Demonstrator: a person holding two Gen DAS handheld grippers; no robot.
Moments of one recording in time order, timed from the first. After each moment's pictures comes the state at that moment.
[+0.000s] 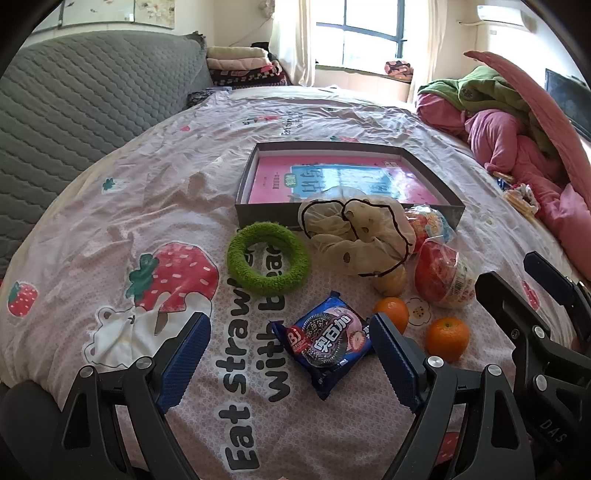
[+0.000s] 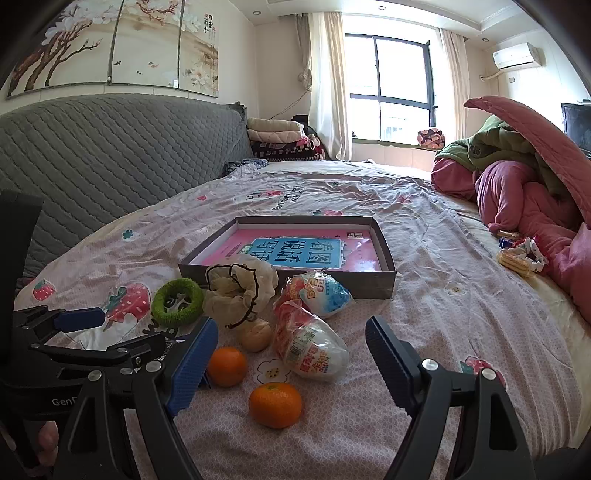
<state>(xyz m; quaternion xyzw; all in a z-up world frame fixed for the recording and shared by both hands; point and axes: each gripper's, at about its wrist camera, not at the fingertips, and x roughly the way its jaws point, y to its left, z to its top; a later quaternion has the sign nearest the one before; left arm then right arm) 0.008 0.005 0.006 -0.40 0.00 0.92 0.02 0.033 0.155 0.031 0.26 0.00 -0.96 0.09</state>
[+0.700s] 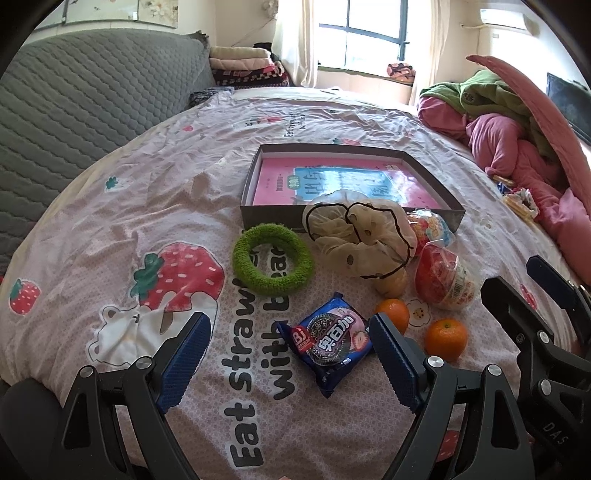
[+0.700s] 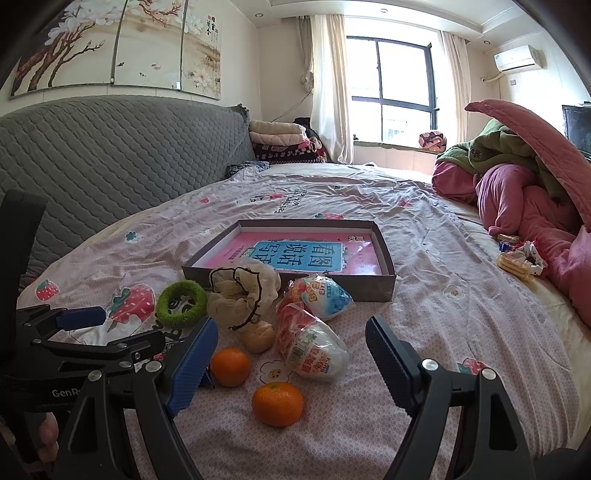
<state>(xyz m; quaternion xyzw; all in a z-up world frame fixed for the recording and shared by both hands) 0.010 0.001 0.009 -0.39 -0.01 0.92 0.01 0.039 0.155 0.035 0.25 0.01 -0.96 0.09</state>
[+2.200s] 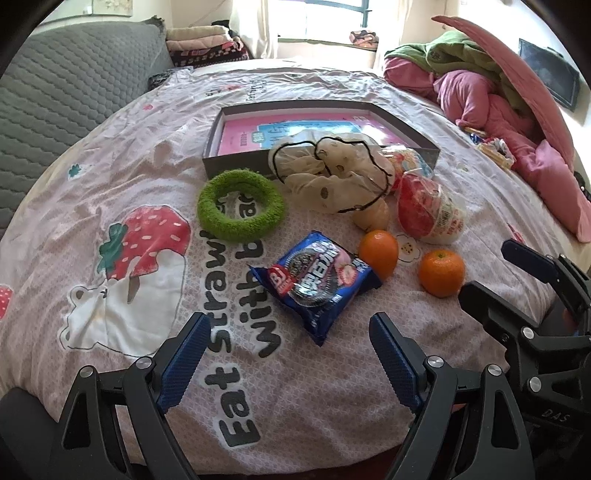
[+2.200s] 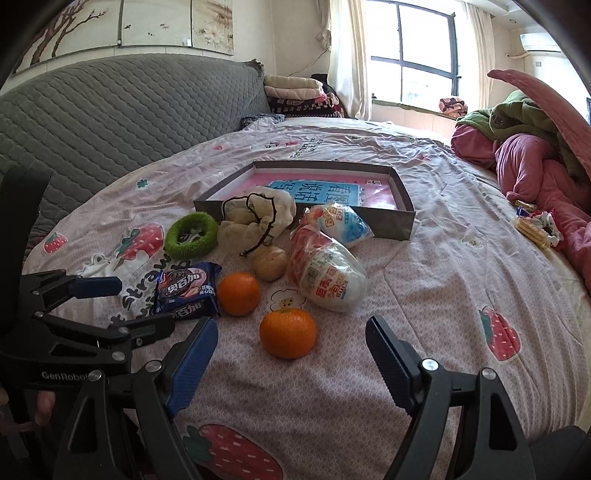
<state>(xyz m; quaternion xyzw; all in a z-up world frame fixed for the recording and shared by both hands) 0.018 0.001 -0.025 -0.45 0.03 0.89 0.08 0.048 0.154 0.002 0.34 0.02 -0.93 0.12</state>
